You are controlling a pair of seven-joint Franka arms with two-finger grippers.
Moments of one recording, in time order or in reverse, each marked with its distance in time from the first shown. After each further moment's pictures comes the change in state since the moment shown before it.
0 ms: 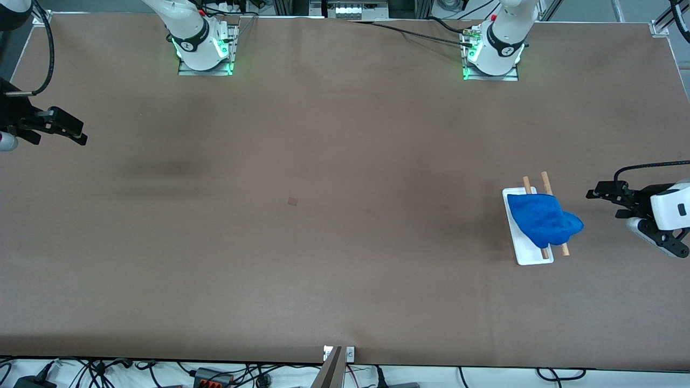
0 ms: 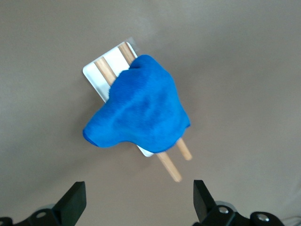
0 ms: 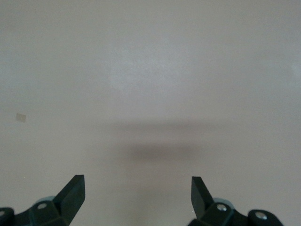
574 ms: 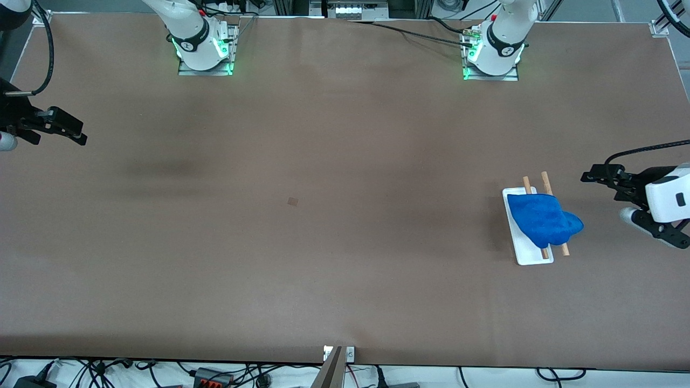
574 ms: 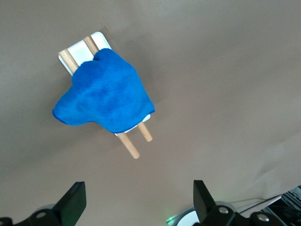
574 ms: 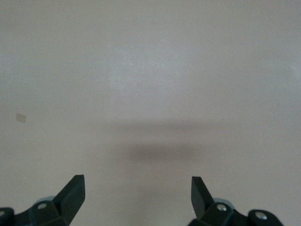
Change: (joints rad) left arm -0.128 0.000 0.014 0.168 0.002 -0.227 -0.143; right arm 0.000 0.000 0.000 0.001 0.000 0.000 0.000
